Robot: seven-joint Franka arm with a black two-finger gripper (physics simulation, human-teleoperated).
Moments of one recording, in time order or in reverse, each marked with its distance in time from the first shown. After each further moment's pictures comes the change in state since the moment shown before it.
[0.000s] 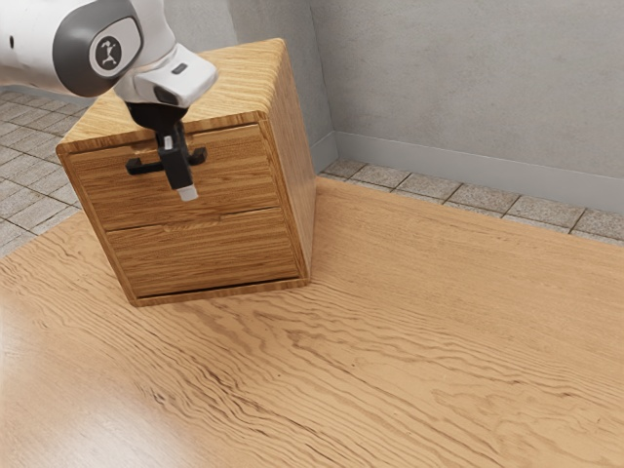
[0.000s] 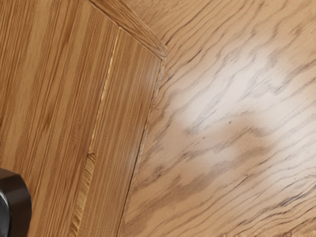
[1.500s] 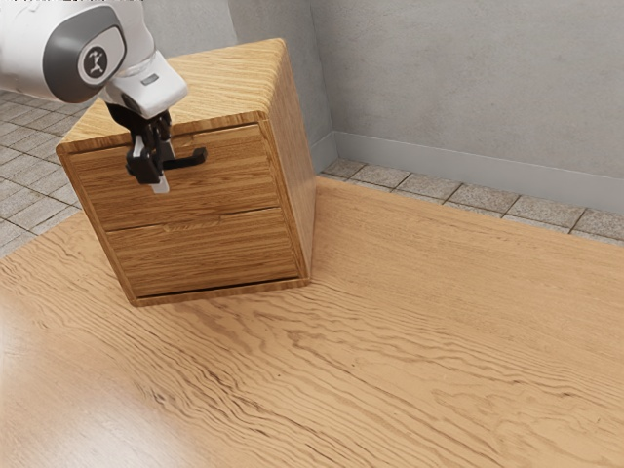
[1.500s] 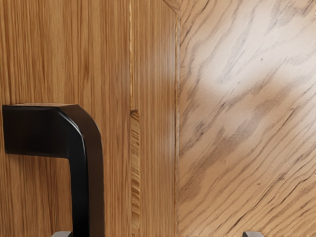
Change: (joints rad) arm 0.004 0.000 0.064 -0.025 0.049 0.071 0.307
